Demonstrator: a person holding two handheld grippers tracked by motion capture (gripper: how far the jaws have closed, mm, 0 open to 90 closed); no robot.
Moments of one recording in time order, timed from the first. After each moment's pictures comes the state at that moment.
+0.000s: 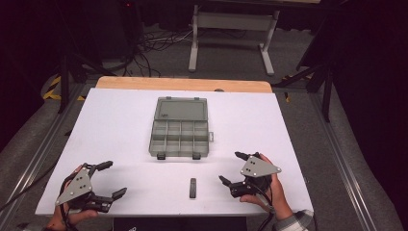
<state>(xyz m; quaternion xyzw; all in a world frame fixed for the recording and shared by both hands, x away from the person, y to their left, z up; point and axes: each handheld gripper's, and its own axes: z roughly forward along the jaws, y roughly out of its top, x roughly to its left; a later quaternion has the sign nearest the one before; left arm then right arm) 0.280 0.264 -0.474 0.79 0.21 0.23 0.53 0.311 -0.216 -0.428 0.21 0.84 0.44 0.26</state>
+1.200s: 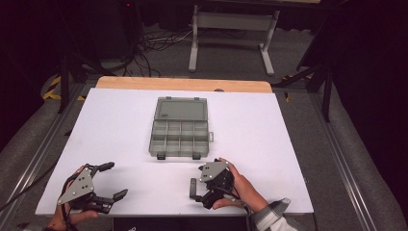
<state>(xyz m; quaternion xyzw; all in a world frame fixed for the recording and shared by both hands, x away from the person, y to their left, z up) 0.282 0.262 -0.476 0.80 0.20 0.22 0.52 0.330 -0.131 -0.463 0.09 0.93 0.35 0.10</state>
